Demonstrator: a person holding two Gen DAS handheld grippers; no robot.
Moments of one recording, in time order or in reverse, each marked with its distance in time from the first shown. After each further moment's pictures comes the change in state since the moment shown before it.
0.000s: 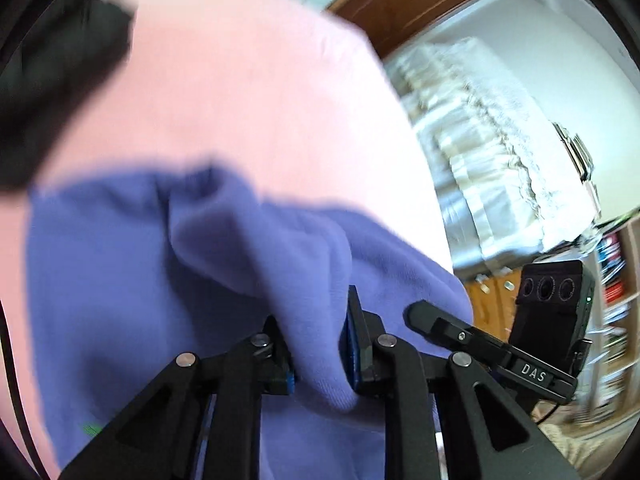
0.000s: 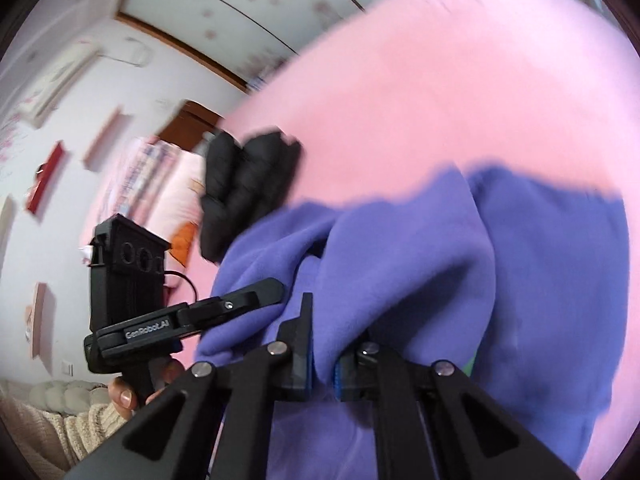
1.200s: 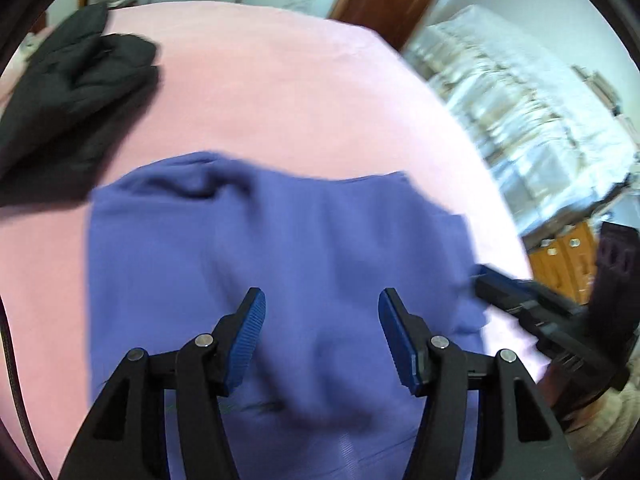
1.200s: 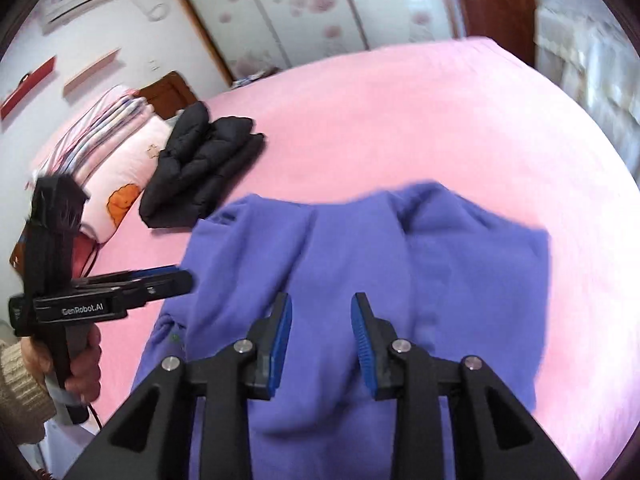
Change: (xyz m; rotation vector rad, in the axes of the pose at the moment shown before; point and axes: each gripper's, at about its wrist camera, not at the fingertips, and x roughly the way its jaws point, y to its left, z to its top) left arm 0.005 -0.017 -0.061 0.156 0.009 0.191; right arm -0.014 0.002 -0.064 -0.269 -0.033 -0.327
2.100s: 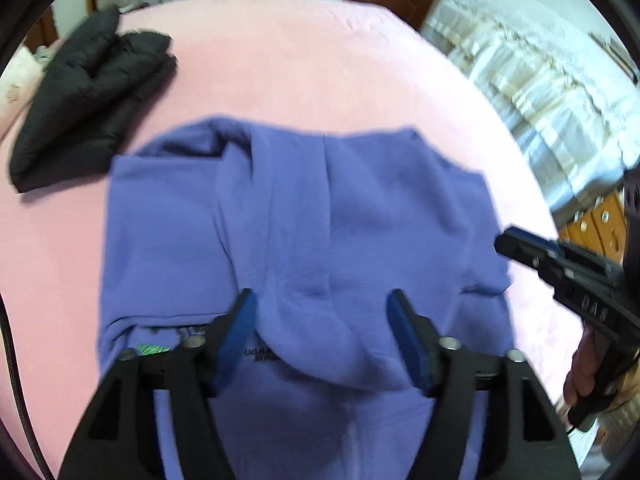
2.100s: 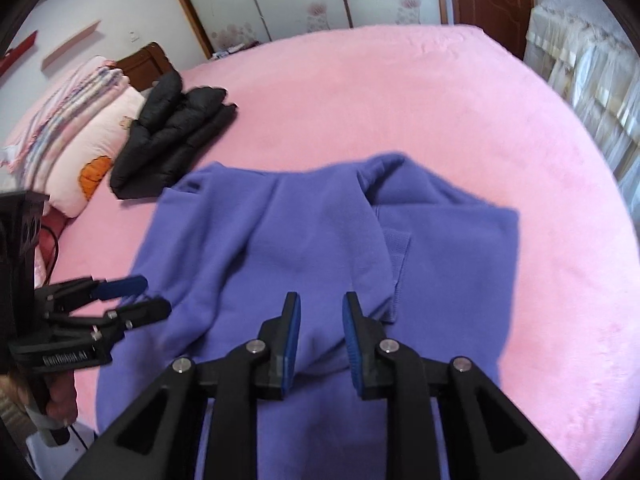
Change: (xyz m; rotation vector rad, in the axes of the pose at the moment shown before) left arm -0.011 -0.050 -0.034 0.016 0.040 0.194; right arm -0.035 -0.011 -0.012 -0.012 0.089 -0.102
